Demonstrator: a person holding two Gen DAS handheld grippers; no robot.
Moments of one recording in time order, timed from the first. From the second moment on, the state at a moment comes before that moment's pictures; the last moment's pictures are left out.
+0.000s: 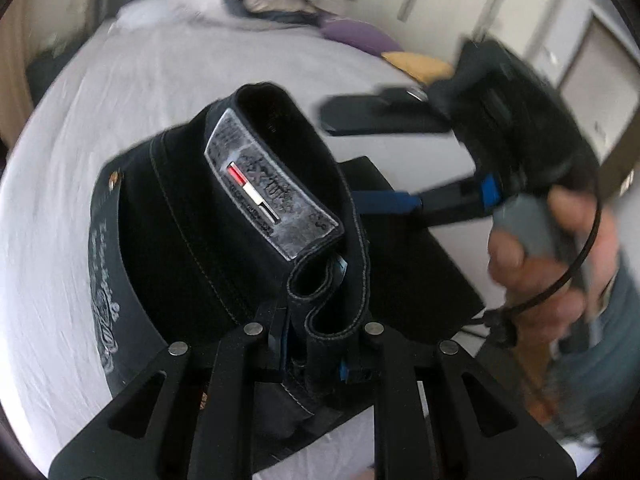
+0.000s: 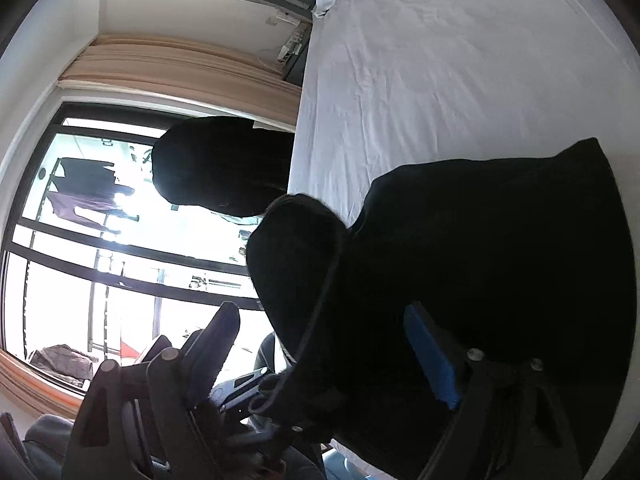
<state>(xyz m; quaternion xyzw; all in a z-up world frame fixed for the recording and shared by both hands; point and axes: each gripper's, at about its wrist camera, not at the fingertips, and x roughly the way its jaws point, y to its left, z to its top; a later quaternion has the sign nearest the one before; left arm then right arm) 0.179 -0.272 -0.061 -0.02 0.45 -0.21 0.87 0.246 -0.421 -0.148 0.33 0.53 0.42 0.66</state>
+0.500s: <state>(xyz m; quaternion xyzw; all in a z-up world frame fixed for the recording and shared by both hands) 0.144 -0.355 -0.066 0.13 0.42 -0.22 0.87 0.210 -0.407 -0.118 0.04 0.59 0.32 0.74</state>
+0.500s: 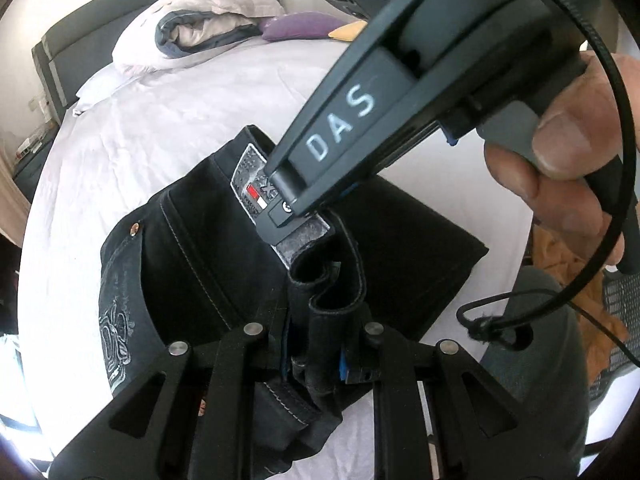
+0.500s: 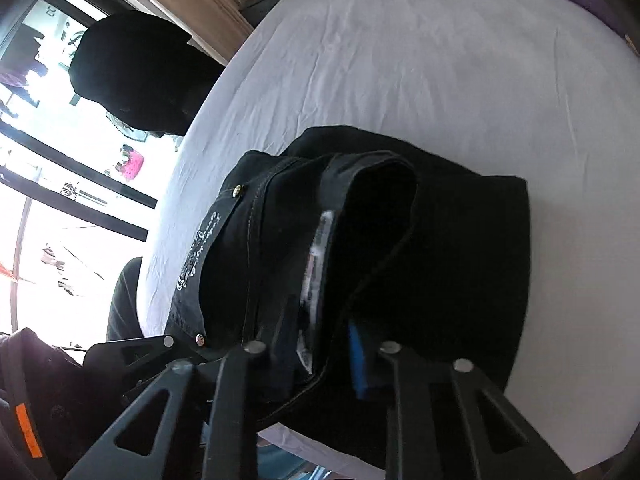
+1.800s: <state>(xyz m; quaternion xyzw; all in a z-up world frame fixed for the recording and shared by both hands) 0.174 -0.394 -0.080 0.02 0.44 -0.29 0.85 0.227 -0.541 -0.172 0.25 0.54 0.29 0.75</state>
